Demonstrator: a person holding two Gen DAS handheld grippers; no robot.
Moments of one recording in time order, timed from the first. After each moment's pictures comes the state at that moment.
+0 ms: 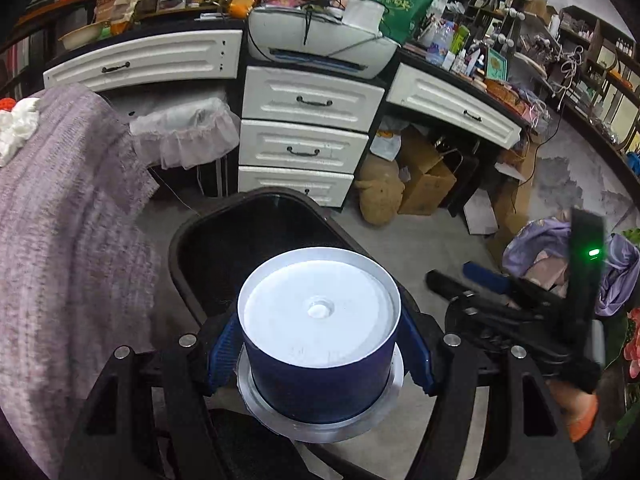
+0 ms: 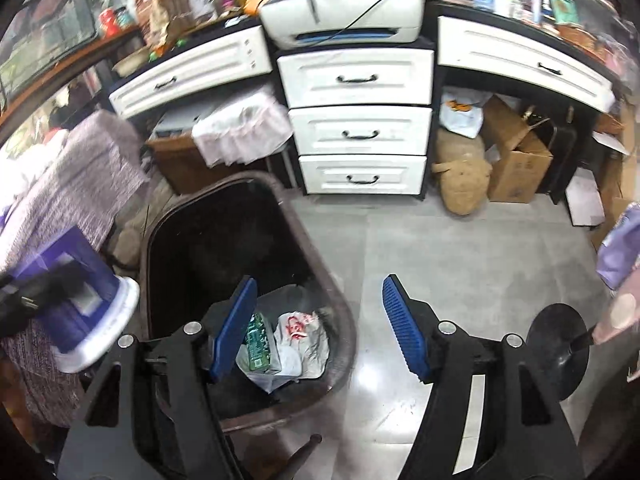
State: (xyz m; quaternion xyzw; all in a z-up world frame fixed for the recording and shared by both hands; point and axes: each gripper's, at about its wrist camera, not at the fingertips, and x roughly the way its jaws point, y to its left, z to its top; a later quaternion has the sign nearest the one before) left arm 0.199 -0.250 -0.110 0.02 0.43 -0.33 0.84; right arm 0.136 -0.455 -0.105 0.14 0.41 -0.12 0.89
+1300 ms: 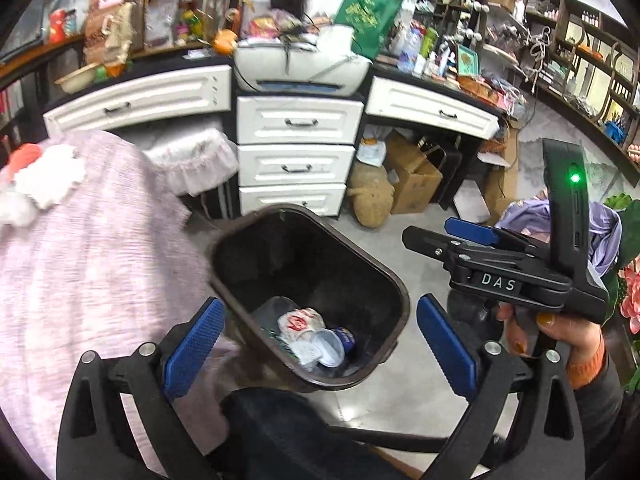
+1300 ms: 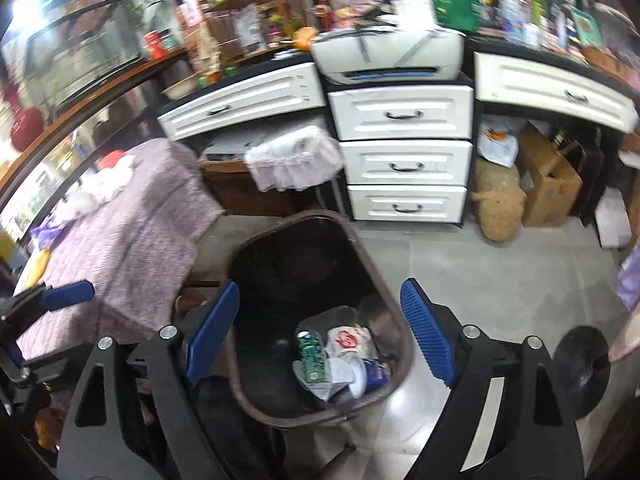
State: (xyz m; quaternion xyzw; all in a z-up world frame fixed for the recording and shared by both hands) left arm 0.156 -0.195 -0.049 0.06 0.39 -0.35 0.85; right arm 0.128 -0.412 -0.040 0.14 0.37 -0.03 0.92
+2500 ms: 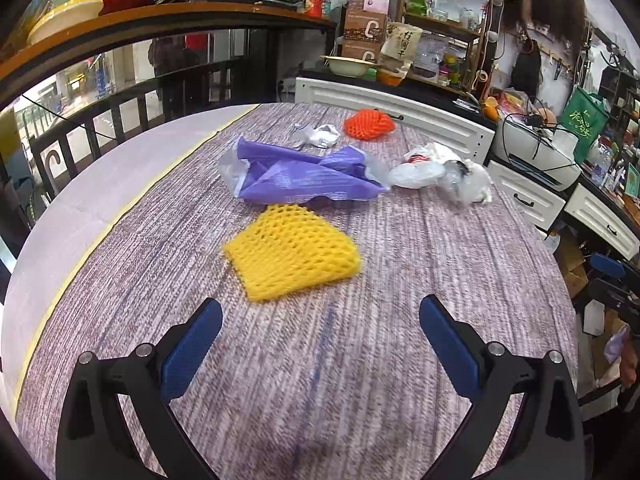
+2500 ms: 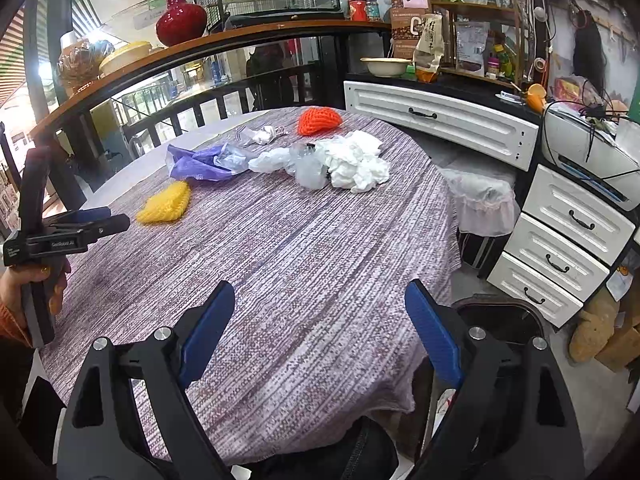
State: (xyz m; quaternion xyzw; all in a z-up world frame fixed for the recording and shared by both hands) left arm 0.186 0.143 -0.025 -0.04 0.37 -0.03 0.93; right arm 0.187 -0.178 0.024 -0.01 0.36 0.21 0.91
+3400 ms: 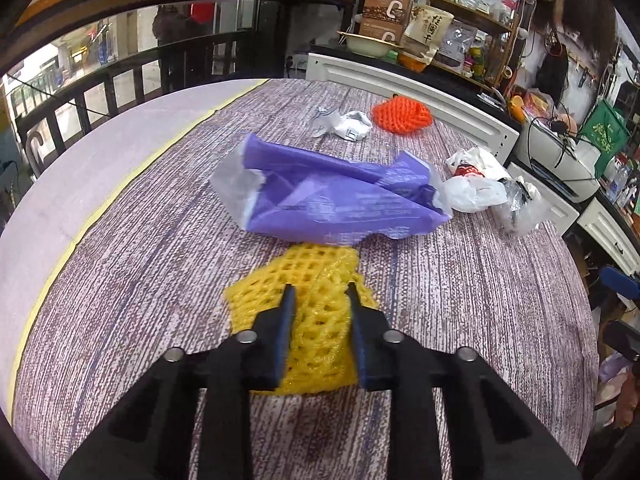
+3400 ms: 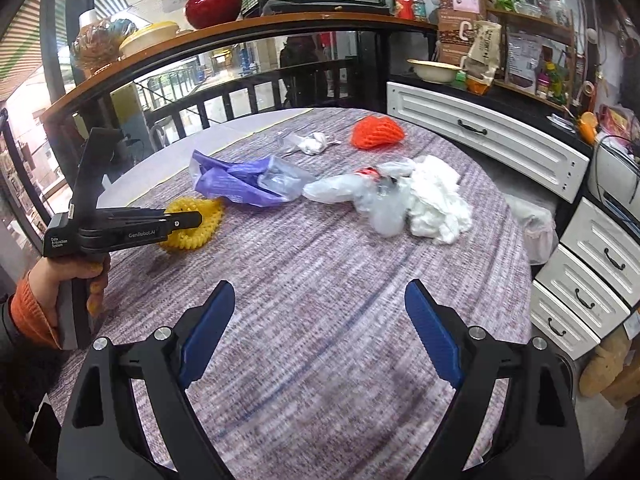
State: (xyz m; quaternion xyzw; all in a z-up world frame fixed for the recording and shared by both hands) left arm 0.253 0.175 -0.044 -0.07 0.41 -0.03 0.91; right arm 0.240 -0.088 0.031 -0.04 0.36 0.27 0.89
